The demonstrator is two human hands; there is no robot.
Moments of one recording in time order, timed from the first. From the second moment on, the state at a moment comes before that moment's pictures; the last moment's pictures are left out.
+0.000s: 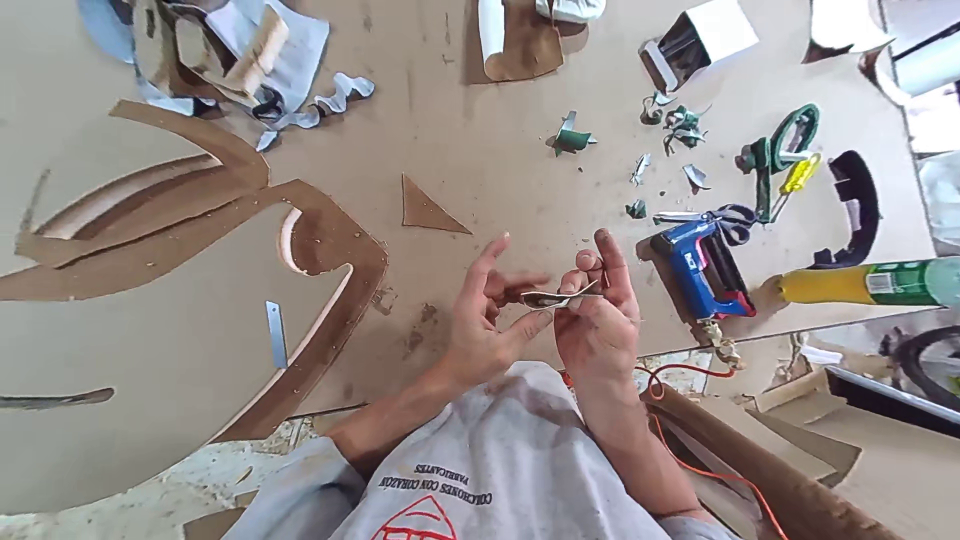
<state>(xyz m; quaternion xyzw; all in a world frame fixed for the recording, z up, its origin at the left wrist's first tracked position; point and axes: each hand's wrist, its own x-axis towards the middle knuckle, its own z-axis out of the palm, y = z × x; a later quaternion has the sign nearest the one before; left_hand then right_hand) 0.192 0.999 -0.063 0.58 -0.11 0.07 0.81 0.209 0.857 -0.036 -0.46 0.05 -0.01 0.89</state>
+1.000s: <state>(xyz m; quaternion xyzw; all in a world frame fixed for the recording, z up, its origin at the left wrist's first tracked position) 0.196 0.977 -0.064 0.59 -0.13 0.17 0.78 0.207 0.868 -0.032 -0.48 0.10 -0.06 0.87</state>
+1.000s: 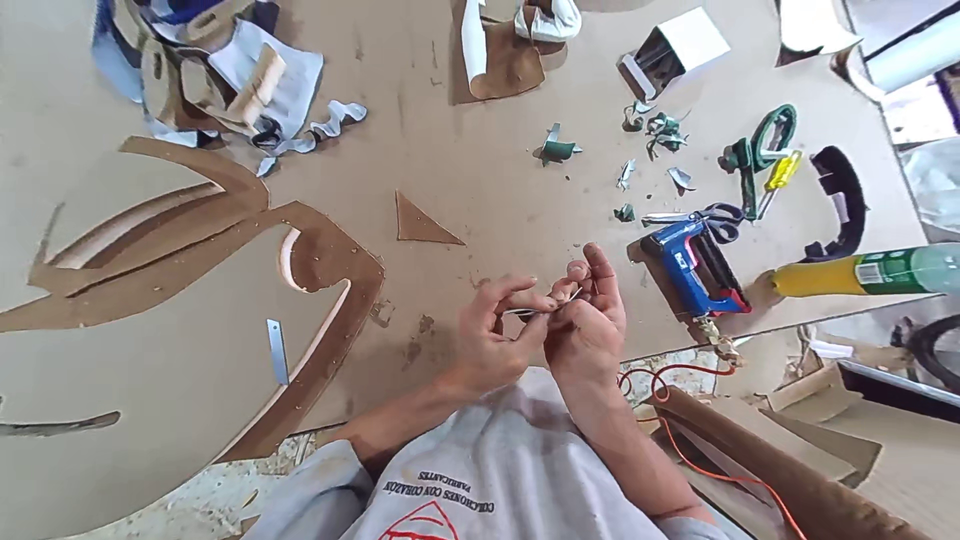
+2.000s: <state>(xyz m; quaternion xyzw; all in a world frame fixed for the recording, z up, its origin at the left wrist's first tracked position) 0.195 1.012 -0.034 0.58 -0.21 -0.10 0.78 0.184 0.799 -0.034 -0.76 -0.33 -0.14 0.55</state>
